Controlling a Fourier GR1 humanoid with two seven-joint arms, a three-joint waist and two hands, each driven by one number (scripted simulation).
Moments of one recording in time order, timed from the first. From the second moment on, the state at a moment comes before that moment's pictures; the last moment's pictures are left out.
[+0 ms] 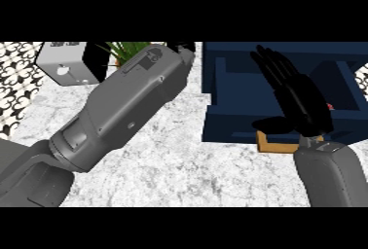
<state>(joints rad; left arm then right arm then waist) -1.36 0.12 -0.59 -0.63 0.97 0.80 -0.14 -0.41 -0.15 0.03 -1.62 1.01 0.13 -0.07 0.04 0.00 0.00</state>
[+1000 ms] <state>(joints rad) -1.20 0.34 -0.59 -0.93 0.87 0.84 0.02 -0.77 -0.14 -0.04 -0.77 1.28 -0.40 -0.13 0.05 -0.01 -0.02</state>
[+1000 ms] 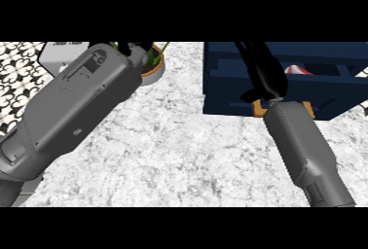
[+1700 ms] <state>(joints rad) -1.14 0.41 -0.58 -1.07 0.83 0.84 0.10 -1.00 -0.18 -0.15 -0.40 1.30 -0.64 -0.13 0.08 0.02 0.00</state>
